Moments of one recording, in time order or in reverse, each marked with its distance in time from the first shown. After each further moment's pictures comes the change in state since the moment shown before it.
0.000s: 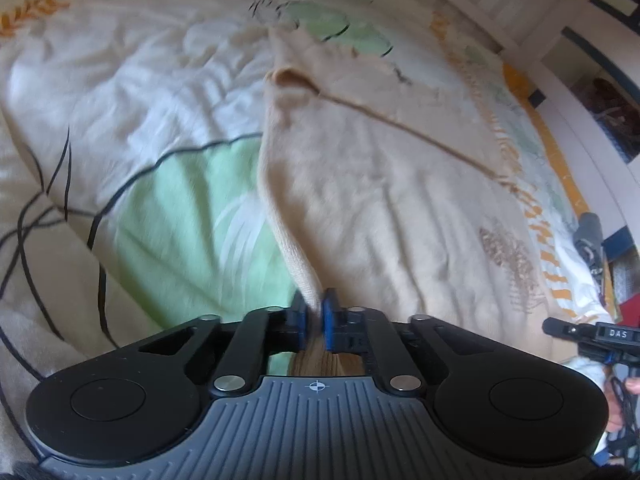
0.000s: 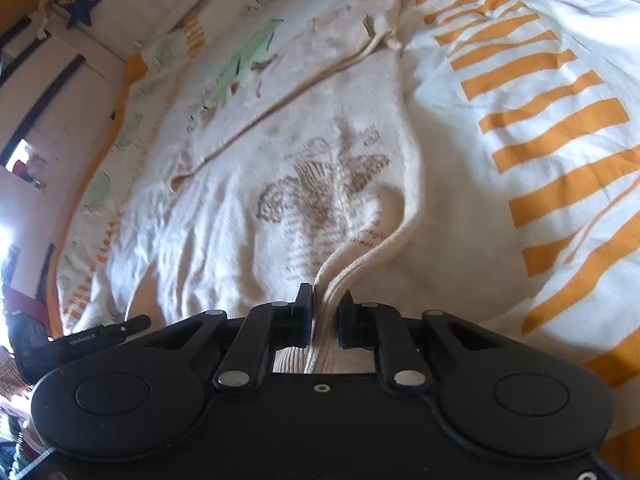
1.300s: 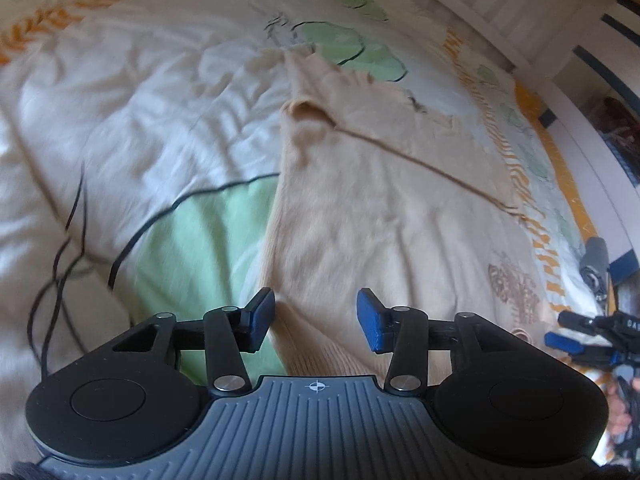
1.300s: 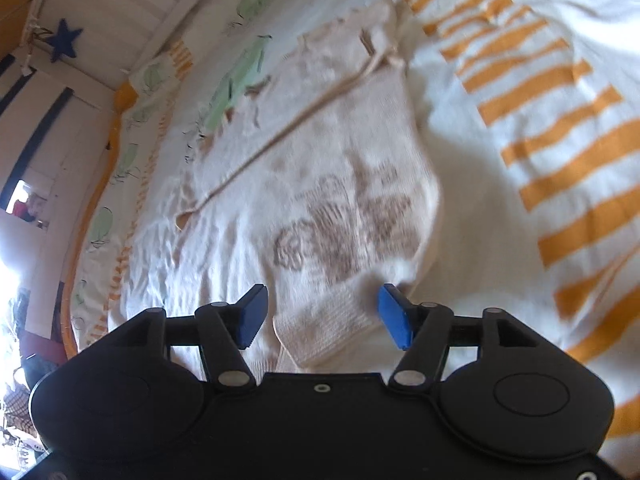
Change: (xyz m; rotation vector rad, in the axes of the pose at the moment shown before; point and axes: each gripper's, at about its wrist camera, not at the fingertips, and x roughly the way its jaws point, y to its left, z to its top) left arm -0.004 0.009 0.019 -0.045 -0.019 0.039; right arm 0.010 0.008 0.028 0.106 0.002 0.007
